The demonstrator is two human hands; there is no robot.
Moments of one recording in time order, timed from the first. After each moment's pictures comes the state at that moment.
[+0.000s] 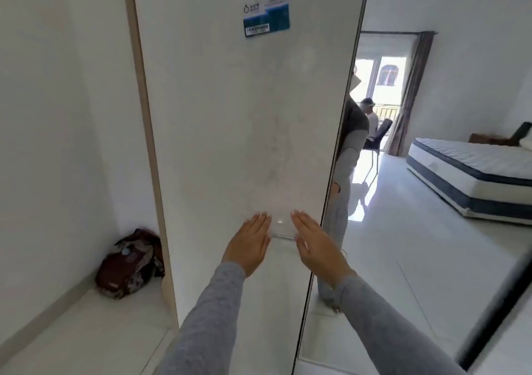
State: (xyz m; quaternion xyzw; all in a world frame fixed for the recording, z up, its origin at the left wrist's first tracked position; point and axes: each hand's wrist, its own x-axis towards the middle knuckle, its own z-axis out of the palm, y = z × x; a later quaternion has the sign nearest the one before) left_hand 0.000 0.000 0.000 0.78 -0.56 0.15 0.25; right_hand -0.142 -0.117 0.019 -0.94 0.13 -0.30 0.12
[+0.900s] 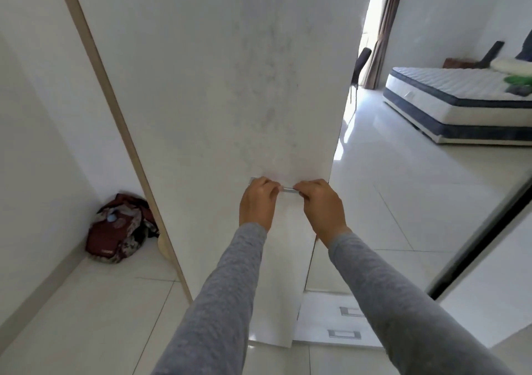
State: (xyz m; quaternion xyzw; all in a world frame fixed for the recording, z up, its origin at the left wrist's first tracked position) left_hand 0.032 -0.036 -0.059 0.76 -0.48 0.10 0.43; right_hand -0.087 -0.108 -0.049 -0.87 0.32 -0.35 0.10
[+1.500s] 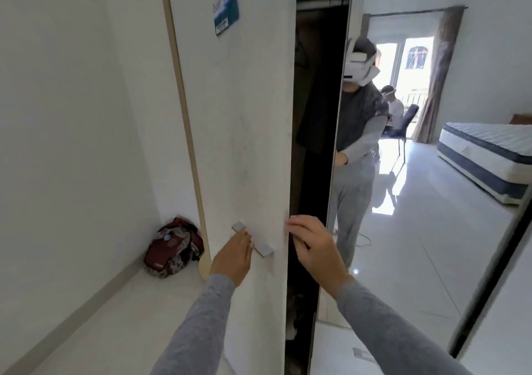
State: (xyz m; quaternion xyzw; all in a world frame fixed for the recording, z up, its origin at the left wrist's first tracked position) left_hand -0.036 0.120 -0.074 0.86 -0.42 0.08 0.28; right_hand -0.192 -0.011 -0.022 -0.86 0.01 -0.48 0.18
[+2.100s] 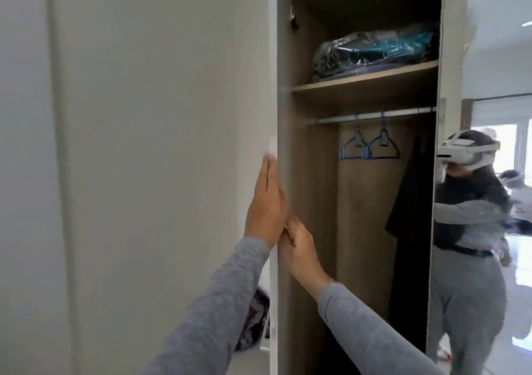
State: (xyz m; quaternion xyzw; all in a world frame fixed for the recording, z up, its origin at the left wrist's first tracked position) left_hand -0.094 0.217 0.204 0.74 -0.36 0.37 0.43; right_hand -0.121 0.140 0.140 -0.74 -0.15 -0.36 0.55
